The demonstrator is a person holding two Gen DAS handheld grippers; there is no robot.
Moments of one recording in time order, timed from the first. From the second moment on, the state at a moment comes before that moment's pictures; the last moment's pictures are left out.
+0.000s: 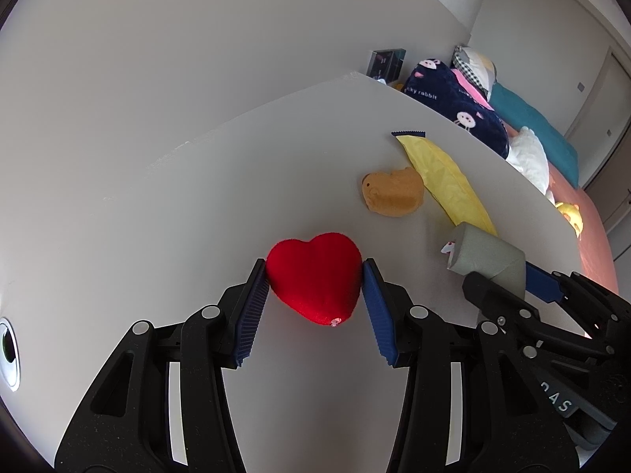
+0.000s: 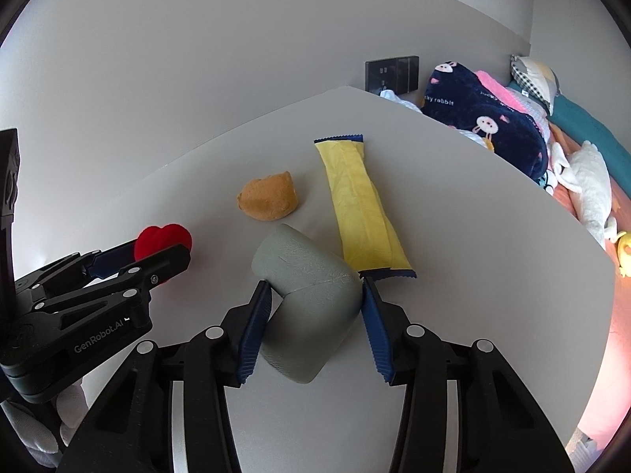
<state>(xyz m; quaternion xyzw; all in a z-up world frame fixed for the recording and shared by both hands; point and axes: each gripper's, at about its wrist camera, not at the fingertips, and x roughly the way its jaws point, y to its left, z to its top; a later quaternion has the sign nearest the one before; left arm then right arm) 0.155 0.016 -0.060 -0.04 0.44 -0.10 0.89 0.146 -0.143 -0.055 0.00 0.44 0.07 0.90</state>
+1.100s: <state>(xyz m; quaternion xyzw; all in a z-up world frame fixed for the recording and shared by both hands) 0.087 -0.107 -0.012 0.04 0.41 -0.19 0.89 0.054 -0.281 -0.003 0.07 0.40 -0.01 0.91</state>
